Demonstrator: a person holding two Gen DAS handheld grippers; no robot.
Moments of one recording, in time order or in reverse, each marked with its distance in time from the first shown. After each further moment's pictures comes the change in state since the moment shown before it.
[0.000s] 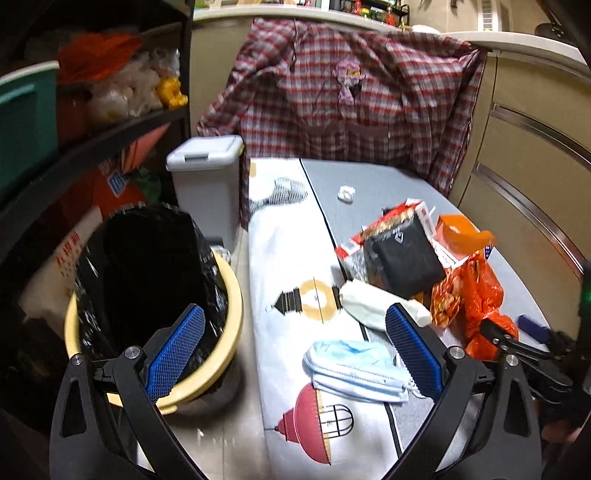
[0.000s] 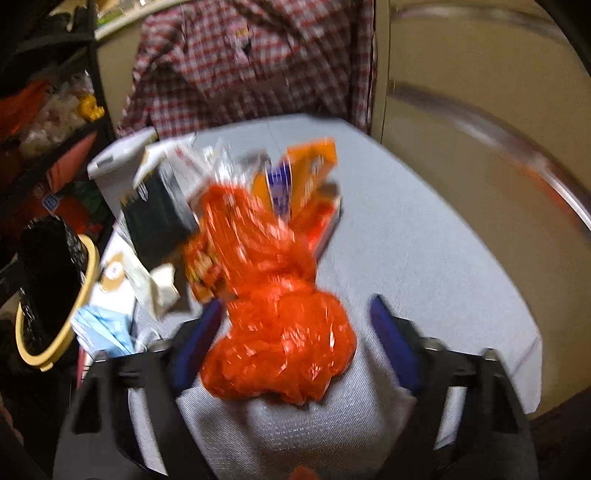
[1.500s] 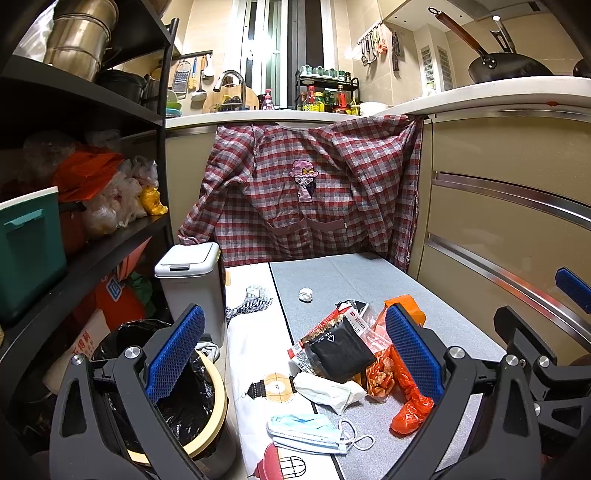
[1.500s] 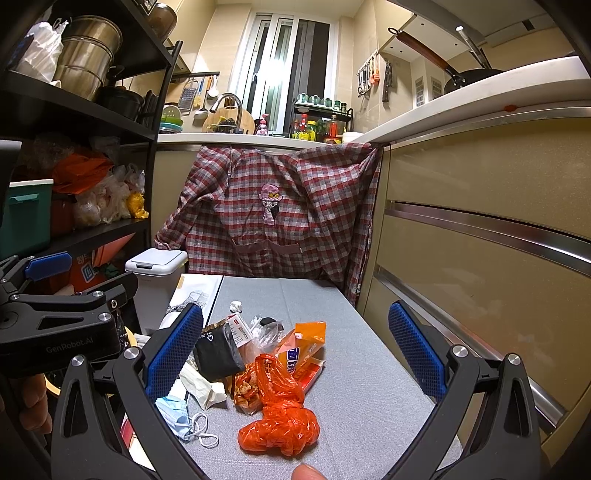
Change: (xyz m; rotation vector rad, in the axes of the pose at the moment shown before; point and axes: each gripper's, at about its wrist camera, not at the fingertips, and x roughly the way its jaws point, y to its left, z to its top) left arm -0.102 -0.053 0.043 0.139 -0.368 -0.031; right arm -0.183 0.025 0.010 -0.158 -0.629 -0.024
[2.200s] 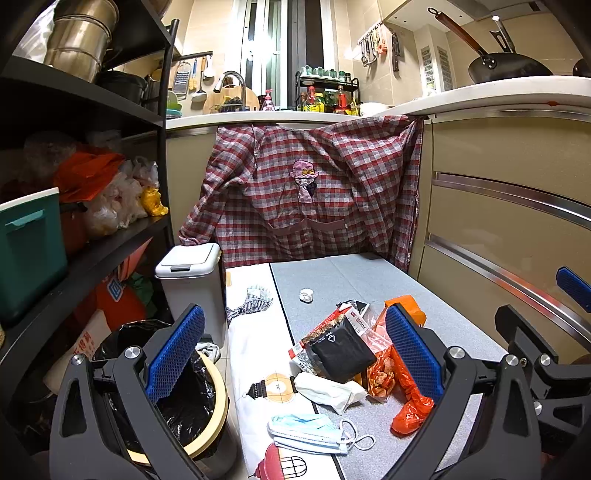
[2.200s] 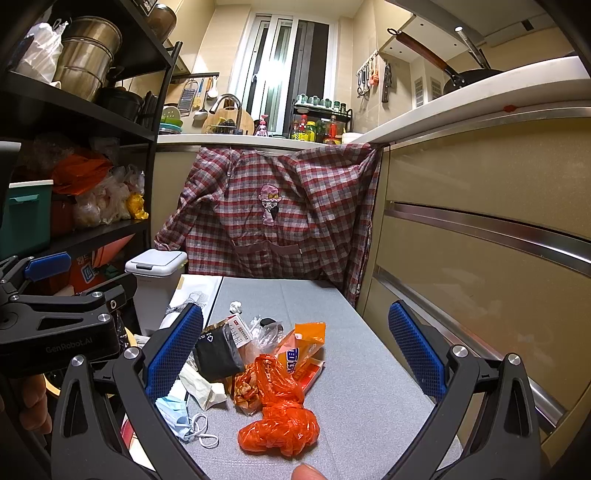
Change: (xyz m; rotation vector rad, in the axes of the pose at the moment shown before) left arm 0.002 0.002 -0.004 0.001 0.000 0.002; right arm 0.000 -0.002 0.000 0.002 0.000 0.003
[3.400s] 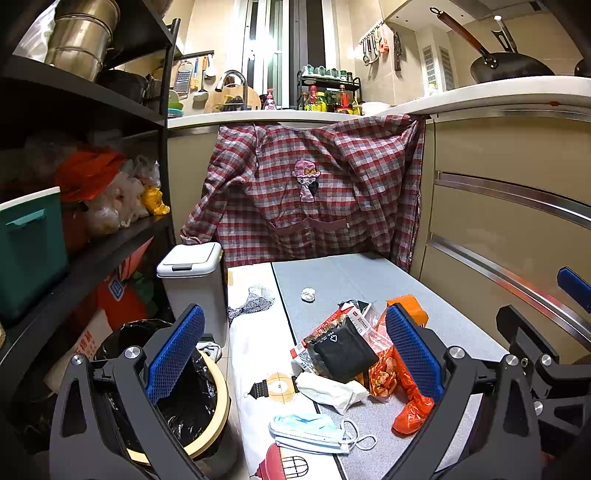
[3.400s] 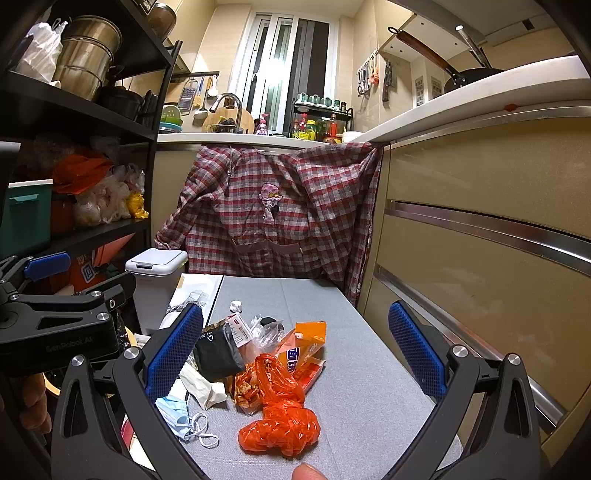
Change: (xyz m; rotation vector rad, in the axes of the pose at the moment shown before) left arm 0.001 0.003 0.000 -0.001 0.002 -0.001; right arm 0.000 0.002 0.002 -0.001 0.005 0.001
